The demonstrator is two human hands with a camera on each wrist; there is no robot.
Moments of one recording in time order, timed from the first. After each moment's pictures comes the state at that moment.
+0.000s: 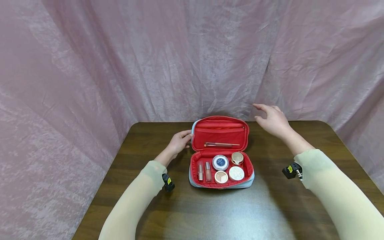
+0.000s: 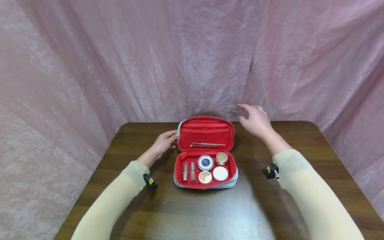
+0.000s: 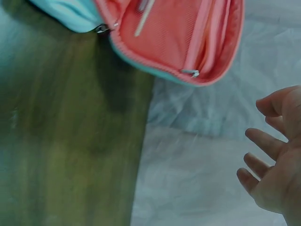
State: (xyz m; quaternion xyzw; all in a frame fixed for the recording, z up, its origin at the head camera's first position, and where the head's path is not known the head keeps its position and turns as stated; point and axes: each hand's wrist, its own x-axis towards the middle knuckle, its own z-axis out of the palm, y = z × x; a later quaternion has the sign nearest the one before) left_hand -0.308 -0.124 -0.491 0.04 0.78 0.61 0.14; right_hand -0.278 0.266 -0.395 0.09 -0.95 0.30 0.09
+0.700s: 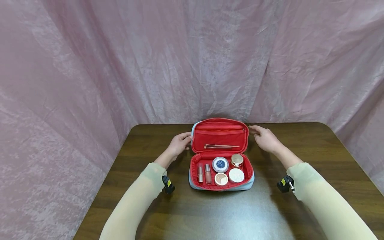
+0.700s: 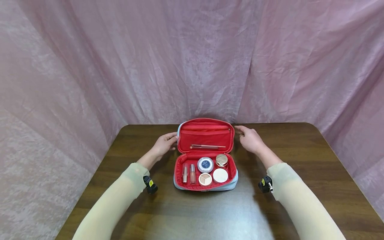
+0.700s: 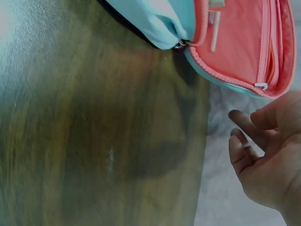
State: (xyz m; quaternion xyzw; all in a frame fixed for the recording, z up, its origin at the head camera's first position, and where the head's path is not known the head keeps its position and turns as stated) left_hand -0.310 -0.125 -0.496 0.04 0.77 0.62 0.13; right_hand -0.273 0.258 -0.471 0.11 -0.91 0.40 -0.01
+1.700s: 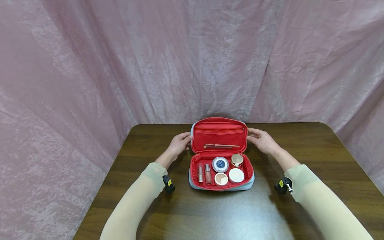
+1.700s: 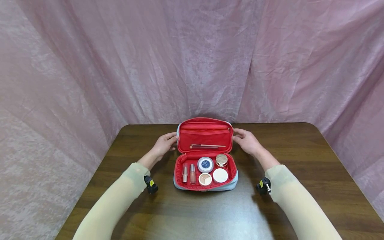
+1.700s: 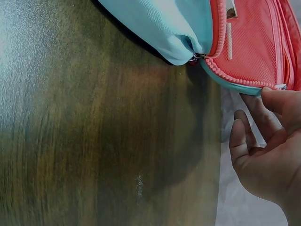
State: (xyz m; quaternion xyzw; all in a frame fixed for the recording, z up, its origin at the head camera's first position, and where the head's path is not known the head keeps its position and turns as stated) left_hand -0.313 -0.127 -0.498 0.03 0.77 0.63 0.13; right_hand -0.273 0.252 -0.488 0.07 -0.86 0.50 -0.06
